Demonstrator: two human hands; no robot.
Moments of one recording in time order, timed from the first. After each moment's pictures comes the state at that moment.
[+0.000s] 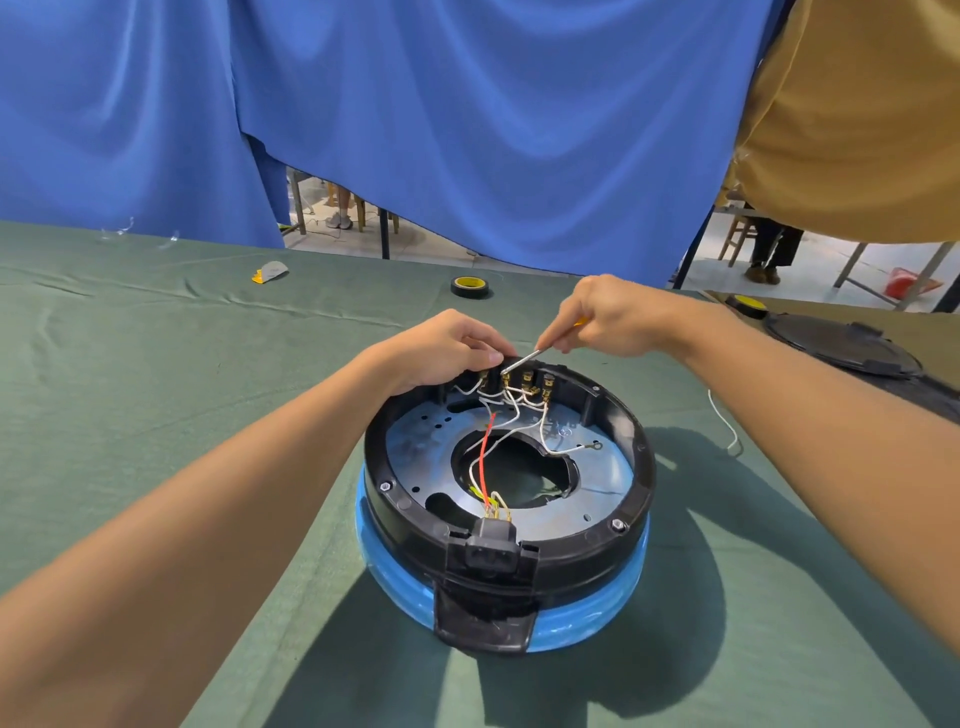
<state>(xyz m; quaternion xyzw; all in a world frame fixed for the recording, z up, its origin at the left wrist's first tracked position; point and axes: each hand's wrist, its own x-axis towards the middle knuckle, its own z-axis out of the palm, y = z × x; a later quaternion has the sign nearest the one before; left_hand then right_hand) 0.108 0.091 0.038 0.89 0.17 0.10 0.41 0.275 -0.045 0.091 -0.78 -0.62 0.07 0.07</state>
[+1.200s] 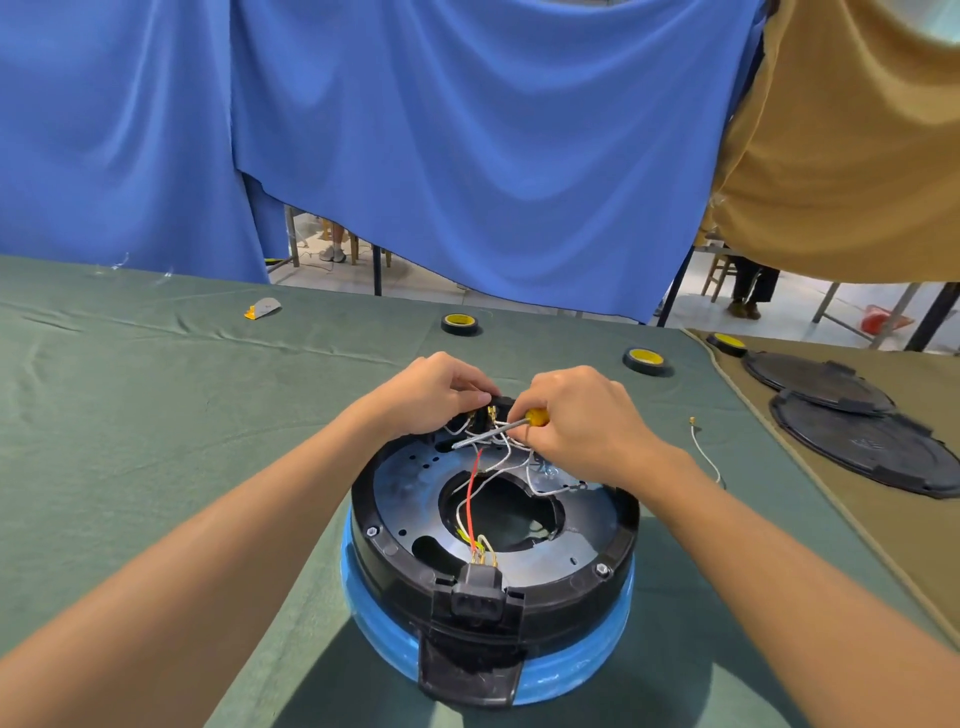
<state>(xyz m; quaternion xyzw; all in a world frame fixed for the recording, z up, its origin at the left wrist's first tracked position) 0.108 0.091 0.034 0.93 0.17 0.14 0.30 0.210 -0.075 0.049 -0.77 -0.60 -0.13 0.16</state>
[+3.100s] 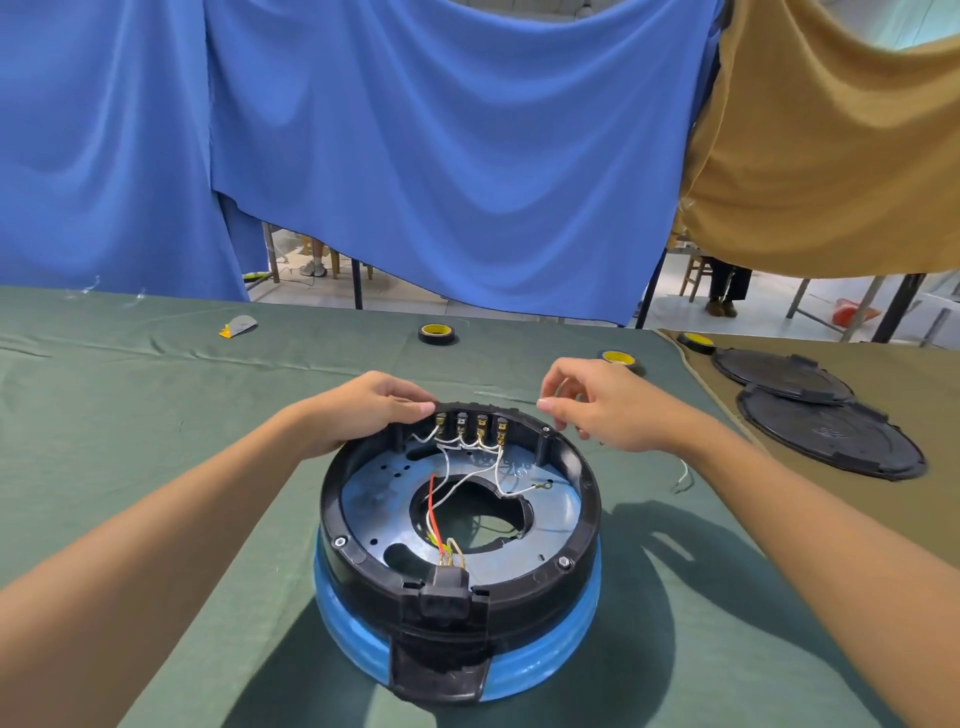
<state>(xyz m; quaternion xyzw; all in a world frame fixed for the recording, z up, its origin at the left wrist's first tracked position) 0.083 0.114 0.029 0.86 0.21 0.08 0.46 0.261 -0.108 0.067 -0.79 -0.56 0.08 0.23</state>
